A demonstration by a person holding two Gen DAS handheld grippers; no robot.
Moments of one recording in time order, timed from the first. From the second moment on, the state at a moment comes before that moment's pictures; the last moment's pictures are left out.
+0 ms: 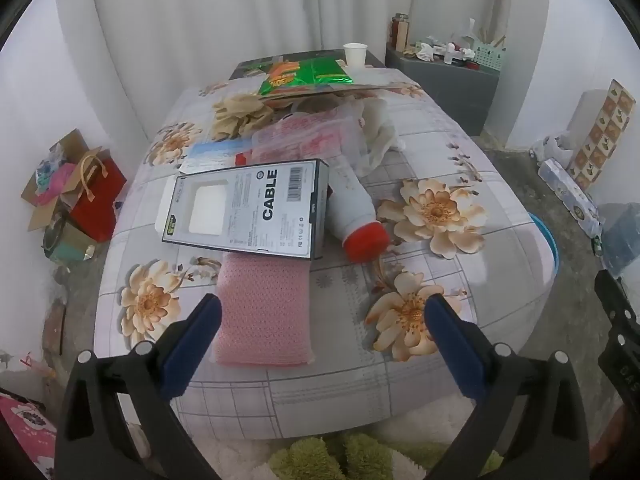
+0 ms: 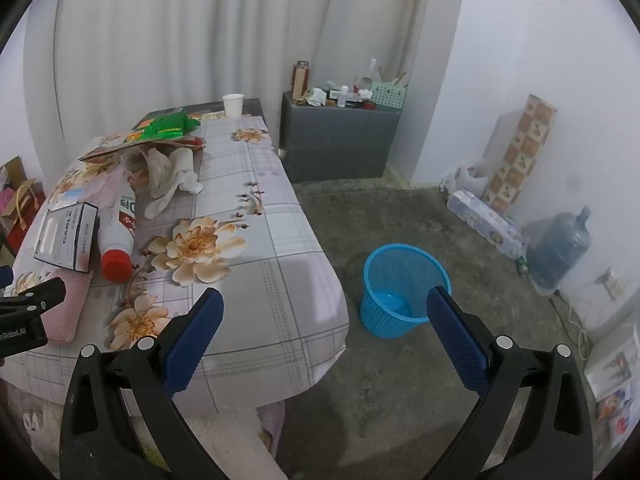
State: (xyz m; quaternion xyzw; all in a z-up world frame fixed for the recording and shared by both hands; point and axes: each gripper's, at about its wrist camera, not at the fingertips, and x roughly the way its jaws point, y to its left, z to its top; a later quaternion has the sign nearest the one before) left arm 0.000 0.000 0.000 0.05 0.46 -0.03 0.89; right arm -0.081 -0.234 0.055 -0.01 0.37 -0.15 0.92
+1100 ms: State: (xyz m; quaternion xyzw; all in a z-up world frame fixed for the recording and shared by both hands) left arm -0.001 0.004 -0.001 0.04 0.47 -0.03 0.88; right arm -0.080 -0.234 0.055 -0.01 0.37 -0.15 0.92
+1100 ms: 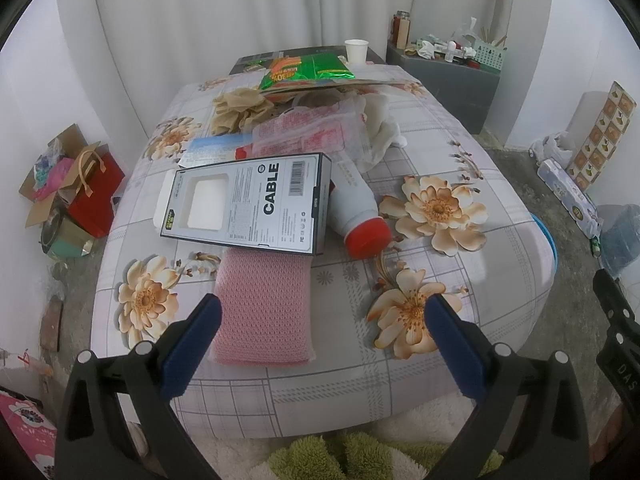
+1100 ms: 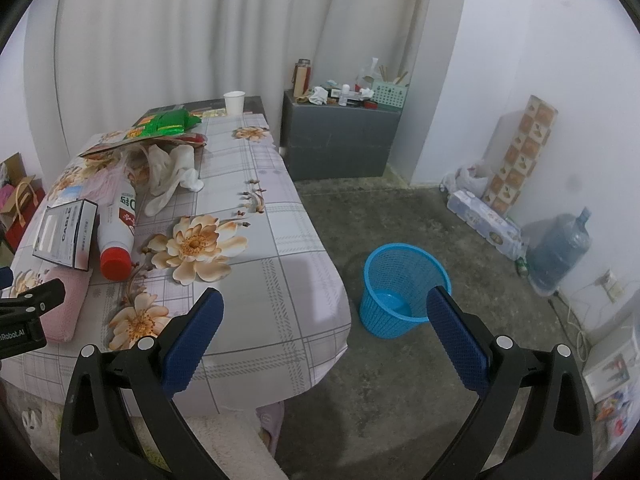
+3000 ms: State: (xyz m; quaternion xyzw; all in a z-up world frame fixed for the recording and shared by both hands) left arm 0.000 0.009 -0.008 0.04 0.48 -0.03 0.88; right arm -0.081 -0.234 0.055 -0.02 0.37 -0.15 0.92
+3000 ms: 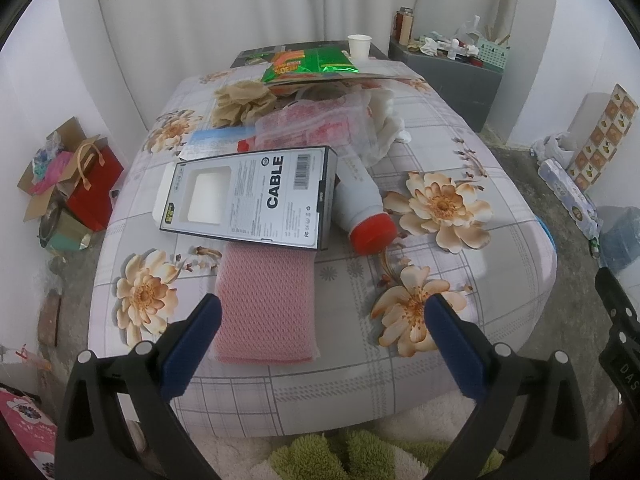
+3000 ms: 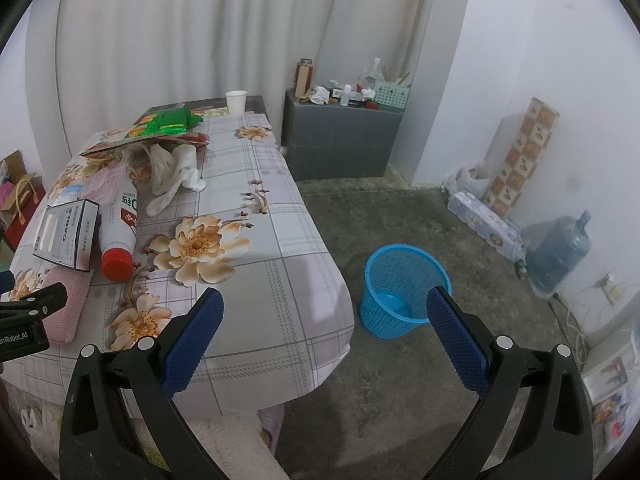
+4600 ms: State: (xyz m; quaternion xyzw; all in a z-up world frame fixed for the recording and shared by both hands) left arm 0.064 0.132 -0.069 0.01 0.51 -0.02 0.86; right arm 0.038 -0.173 -0.038 -0.01 0.51 0.05 0.86
